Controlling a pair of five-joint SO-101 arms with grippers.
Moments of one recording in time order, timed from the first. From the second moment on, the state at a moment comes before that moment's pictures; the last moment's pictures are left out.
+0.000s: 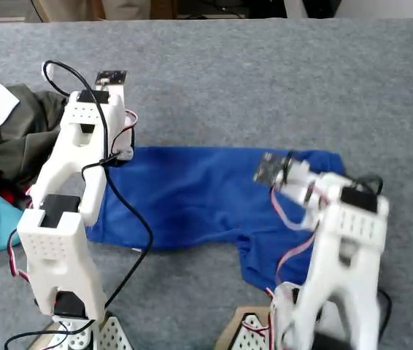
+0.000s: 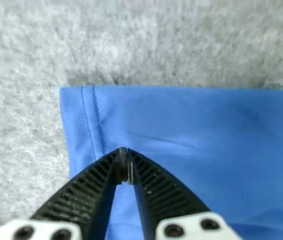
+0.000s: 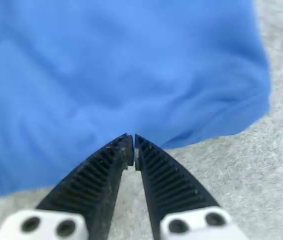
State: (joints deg) left arm 0.2 24.4 -6.9 74.5 -3.9; right arm 17.0 -29.4 48.2 62.1 73.1
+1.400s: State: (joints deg) left arm -0.6 54.6 -46.8 67.4 0.9; right arm 16.9 44.3 -28.8 63.6 56.7
